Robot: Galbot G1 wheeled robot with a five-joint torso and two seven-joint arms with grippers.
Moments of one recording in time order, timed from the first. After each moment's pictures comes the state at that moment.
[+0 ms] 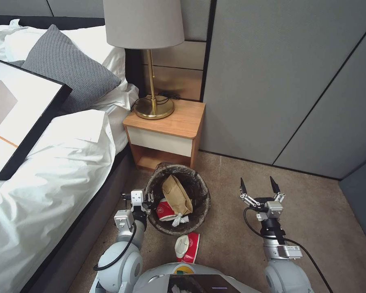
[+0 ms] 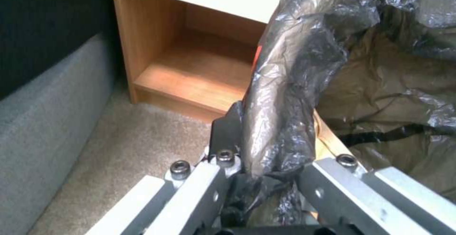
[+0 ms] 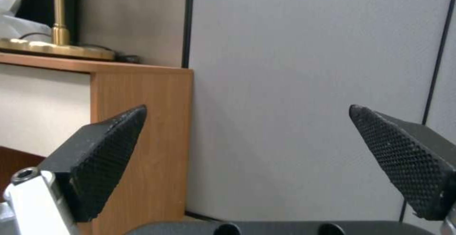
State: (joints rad) left arm 1.67 -1.48 -0.32 -2.25 -0.22 0.39 -0.21; right arm -1.74 1.31 0.60 1.99 0.13 0.56 0.08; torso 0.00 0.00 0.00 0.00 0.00
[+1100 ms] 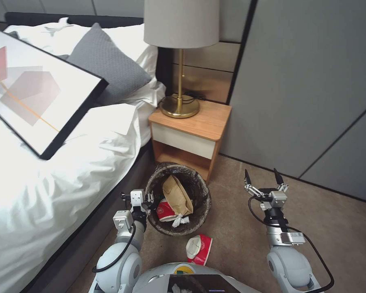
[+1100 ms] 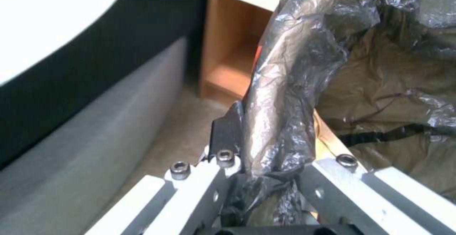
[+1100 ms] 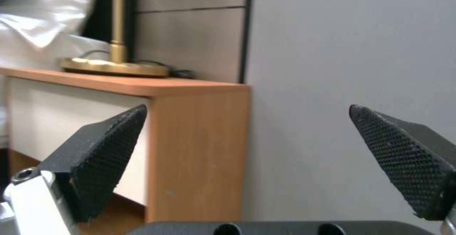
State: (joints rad) left arm 1.68 -1.48 -0.32 -2.27 -0.23 0.39 -0.21; right arm -1.65 1.29 0.63 1.96 0.19 0.52 0.06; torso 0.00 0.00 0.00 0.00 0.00
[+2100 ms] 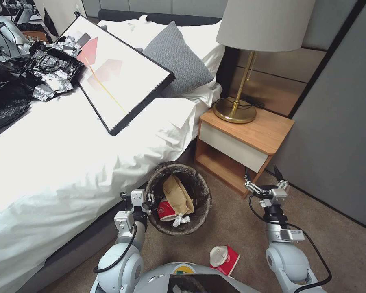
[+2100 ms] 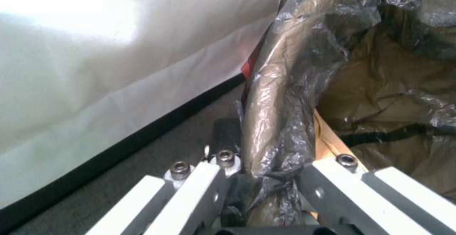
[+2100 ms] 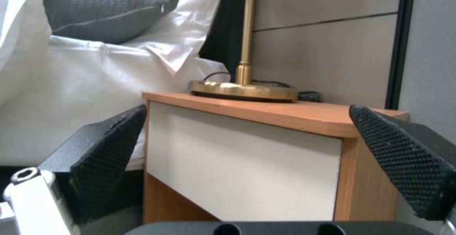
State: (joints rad) left arm 1.68 -1.48 -0.31 -2.27 -0.21 0.37 -0.21; right arm -1.61 1.29 0.63 1.93 0.22 0.56 0.02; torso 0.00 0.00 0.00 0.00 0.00
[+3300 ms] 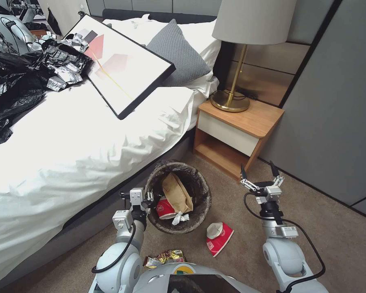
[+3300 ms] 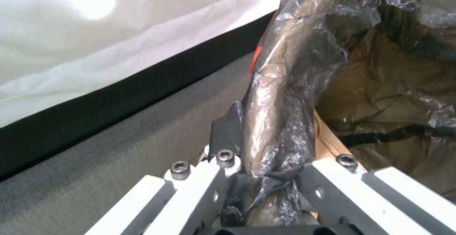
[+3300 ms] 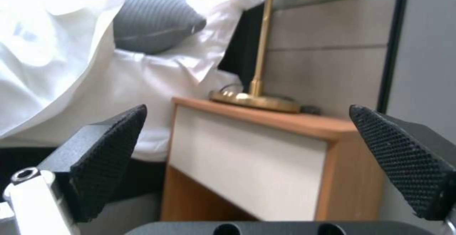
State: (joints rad) left arm 1.68 -1.48 -0.32 -2.28 -0.22 0.38 -0.21; right arm -1.57 1.28 0.62 1.90 0.14 0.60 0.03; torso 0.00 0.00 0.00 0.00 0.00
